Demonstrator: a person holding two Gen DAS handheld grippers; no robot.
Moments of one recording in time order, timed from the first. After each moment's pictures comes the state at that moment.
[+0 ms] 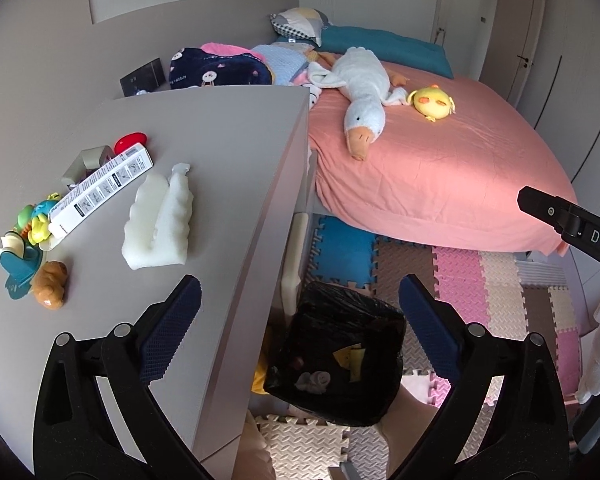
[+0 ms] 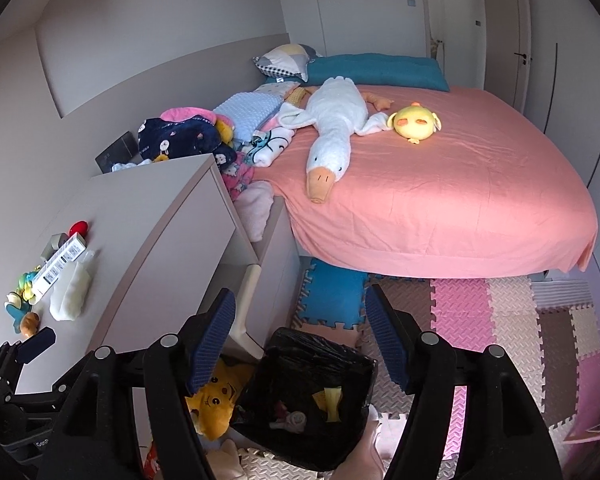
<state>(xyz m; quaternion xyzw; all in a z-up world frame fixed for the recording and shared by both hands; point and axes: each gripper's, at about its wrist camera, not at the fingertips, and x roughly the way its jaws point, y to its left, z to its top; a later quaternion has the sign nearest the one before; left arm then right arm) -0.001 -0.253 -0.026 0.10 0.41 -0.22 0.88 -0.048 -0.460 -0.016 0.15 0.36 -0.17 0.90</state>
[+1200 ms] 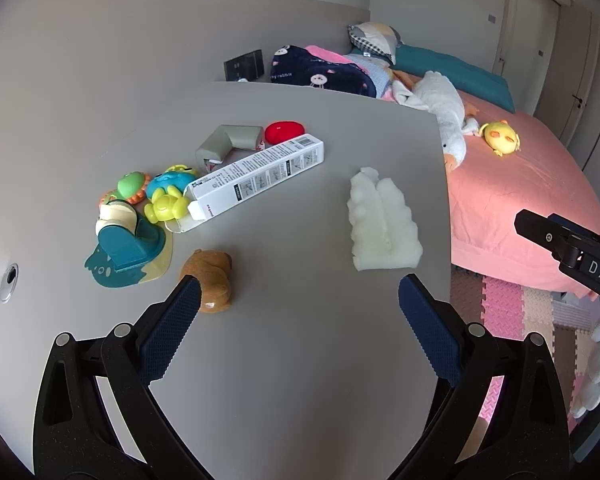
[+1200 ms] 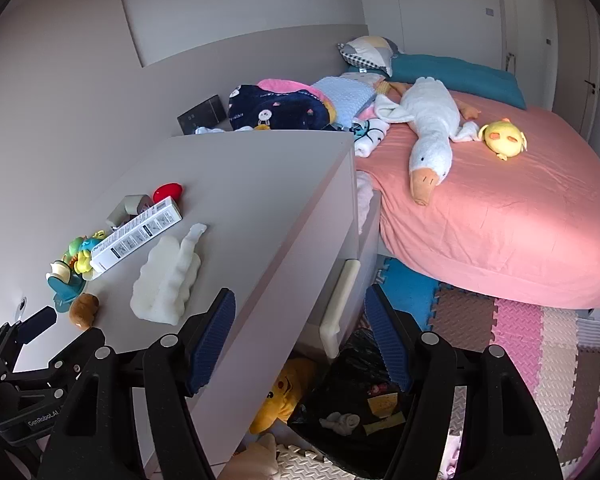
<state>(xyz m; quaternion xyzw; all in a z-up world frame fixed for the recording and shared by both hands) 0.045 -0.111 -0.018 0.06 0.40 -0.12 0.91 0.037 -0.327 -0.018 0.12 0.38 -0.05 0.92</state>
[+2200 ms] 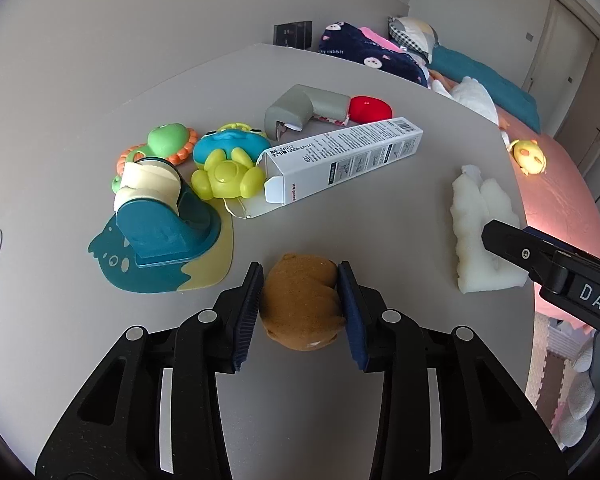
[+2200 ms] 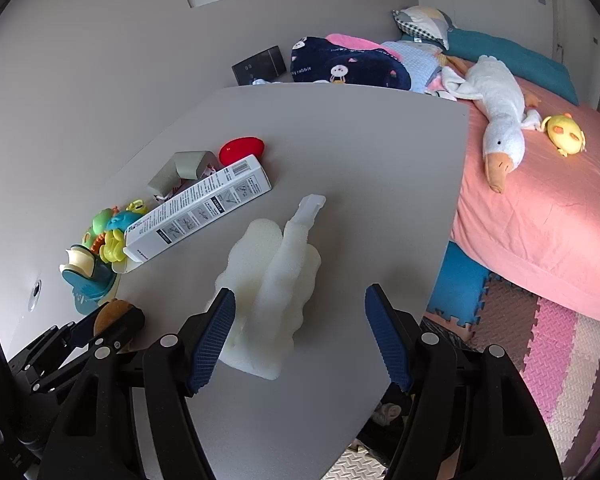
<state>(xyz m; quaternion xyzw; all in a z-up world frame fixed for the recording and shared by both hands) 0.094 -0.052 -0.054 0.01 0.44 -0.09 0.89 0.115 -0.239 -0.049 0.12 0.44 0.02 0.89</state>
